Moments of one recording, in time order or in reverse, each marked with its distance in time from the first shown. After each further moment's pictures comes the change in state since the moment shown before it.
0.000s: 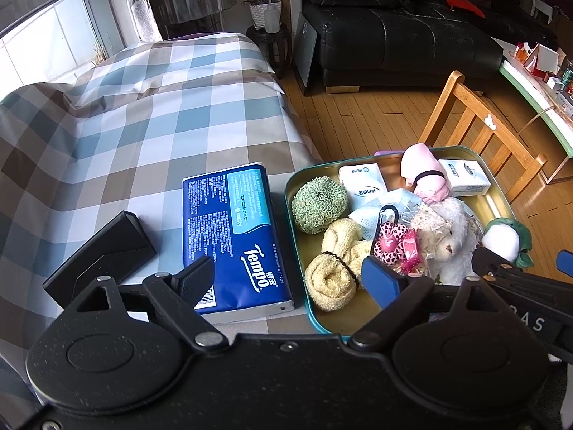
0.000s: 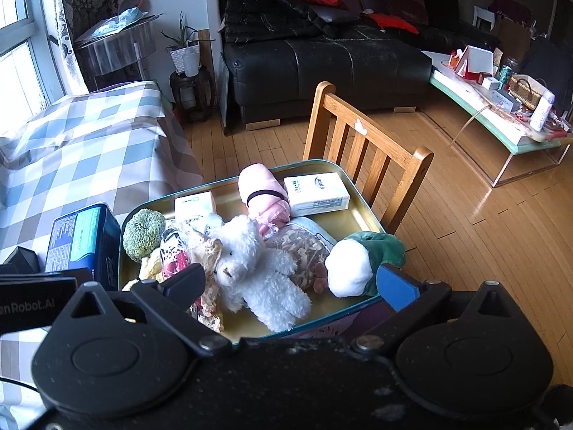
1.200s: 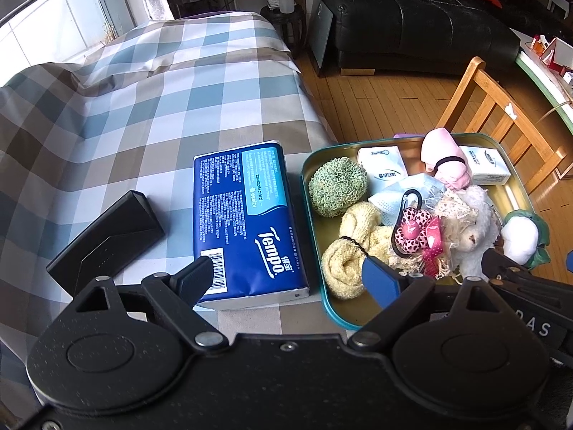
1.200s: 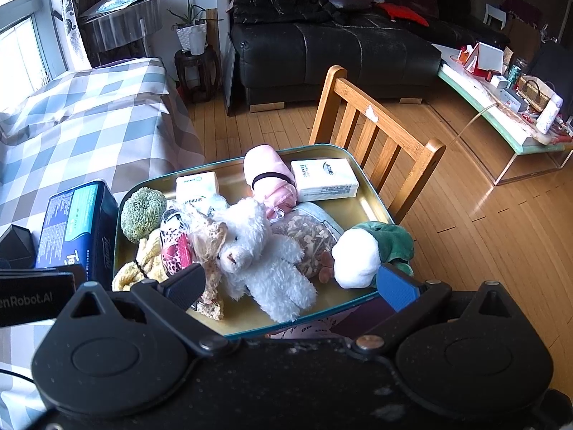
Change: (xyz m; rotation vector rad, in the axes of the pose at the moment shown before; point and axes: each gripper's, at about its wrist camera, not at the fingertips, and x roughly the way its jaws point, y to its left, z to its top) left arm 0.012 0.006 -0.001 -0.023 0.066 0.035; right arm 0.012 0.010 -0.001 -0.051 0.054 -0.010
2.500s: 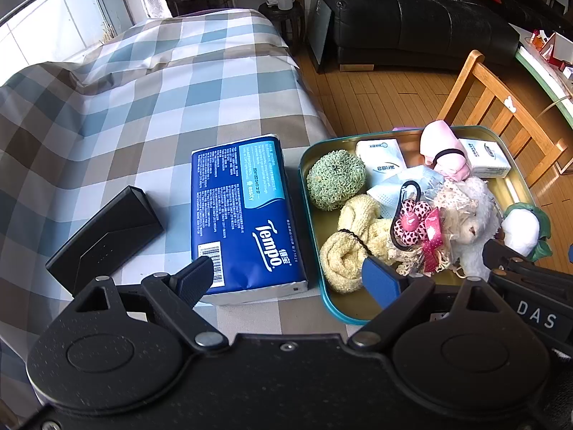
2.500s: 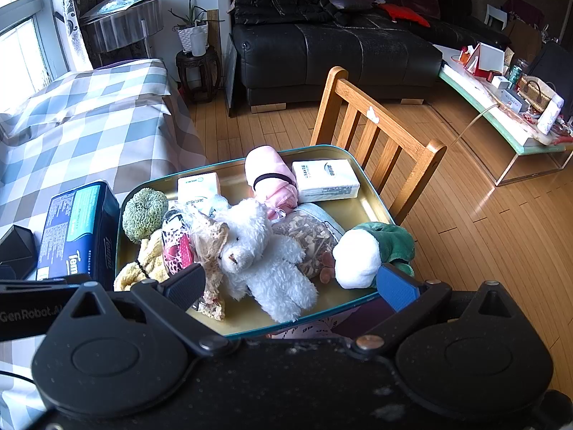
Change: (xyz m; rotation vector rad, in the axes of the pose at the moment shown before) left arm 0.002 -0.002 -0.006 0.012 0.008 0.002; right arm 0.000 -0.001 -0.001 0.001 -0.003 0.003
